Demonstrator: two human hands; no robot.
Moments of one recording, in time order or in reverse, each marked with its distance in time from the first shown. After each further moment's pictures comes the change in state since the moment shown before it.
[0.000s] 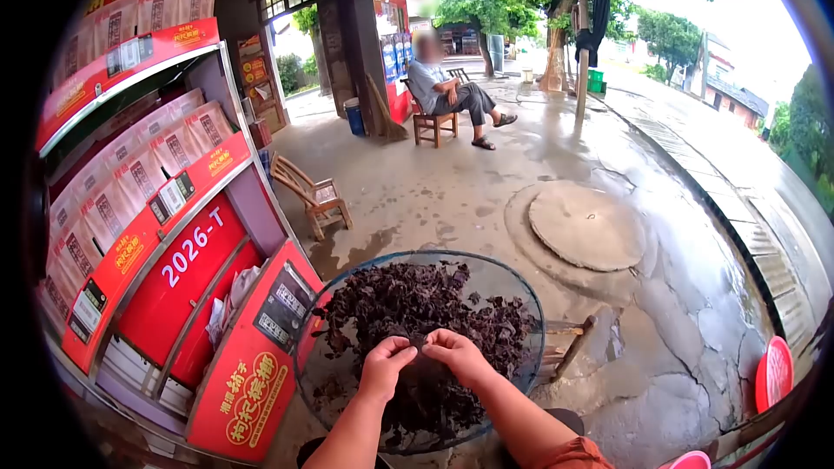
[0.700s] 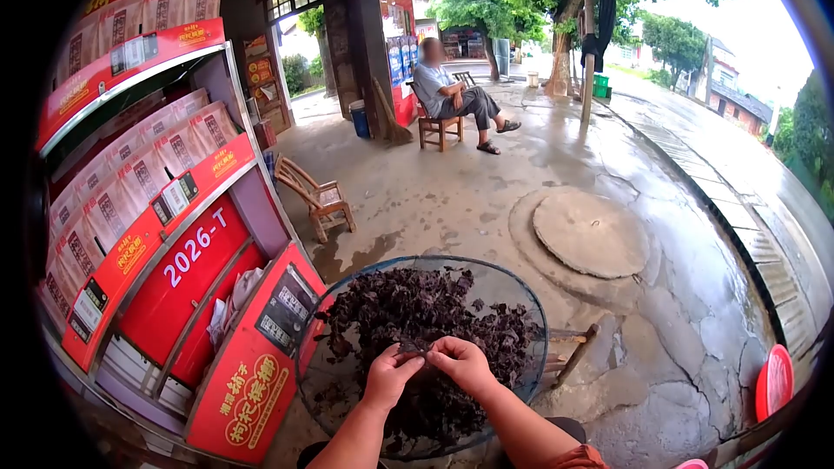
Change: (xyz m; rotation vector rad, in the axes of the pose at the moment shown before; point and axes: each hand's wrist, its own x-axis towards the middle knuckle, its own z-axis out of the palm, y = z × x) left_hand -0.001 -0.002 0.002 0.119 -0.057 0.143; right_hand 0.000 0.005 -0.001 -0.282 0.112 -0.204
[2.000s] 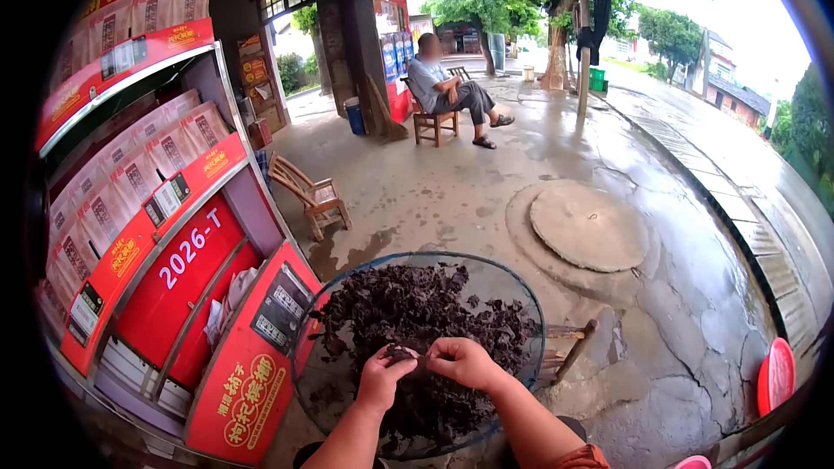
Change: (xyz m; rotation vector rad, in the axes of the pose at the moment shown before) left_hand -0.009 0.021 0.011 -0.084 0.037 -0.123; right_hand 0.001 -0.018 -0.027 -0.245 -0.262 -0.065
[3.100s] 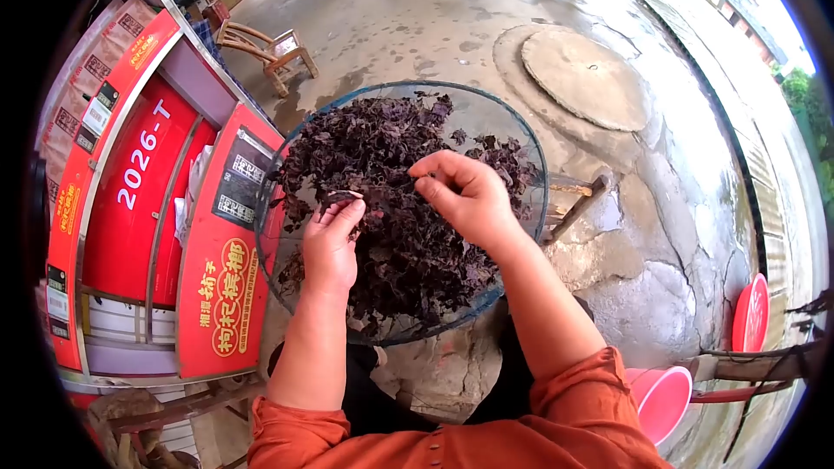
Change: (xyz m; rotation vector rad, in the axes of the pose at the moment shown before) left_hand 0.015 -0.012 -0.009 -0.221 0.164 0.013; right_hand 0.004 -0.009 -0.009 0.044 0.329 -0.013
